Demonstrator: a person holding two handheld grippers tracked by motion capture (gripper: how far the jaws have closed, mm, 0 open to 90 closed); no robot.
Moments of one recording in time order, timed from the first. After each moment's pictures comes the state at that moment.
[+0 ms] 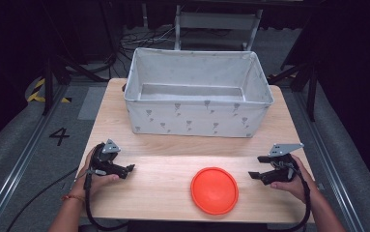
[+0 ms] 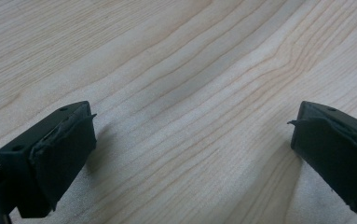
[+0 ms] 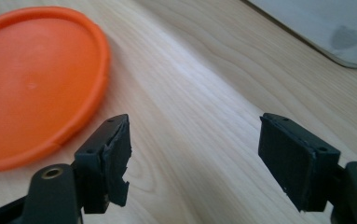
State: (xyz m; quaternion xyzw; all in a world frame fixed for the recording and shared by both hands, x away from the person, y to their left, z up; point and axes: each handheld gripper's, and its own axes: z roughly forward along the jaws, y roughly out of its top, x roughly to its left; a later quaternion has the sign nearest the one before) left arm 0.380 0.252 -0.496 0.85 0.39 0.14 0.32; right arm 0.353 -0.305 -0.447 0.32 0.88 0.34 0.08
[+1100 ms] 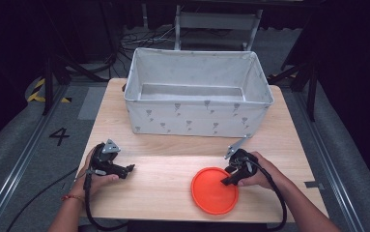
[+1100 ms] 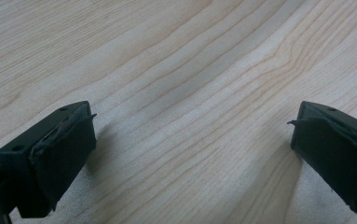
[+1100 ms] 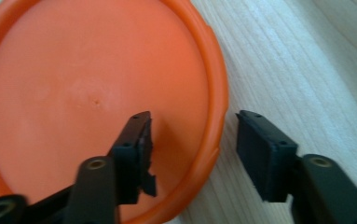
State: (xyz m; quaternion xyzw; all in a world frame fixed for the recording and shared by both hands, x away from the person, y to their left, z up) left arm 0.380 0.252 -0.496 0.85 0.39 0.14 0.32; right arm 0.383 -0.204 -0.463 0.24 0.95 0.21 -0.05
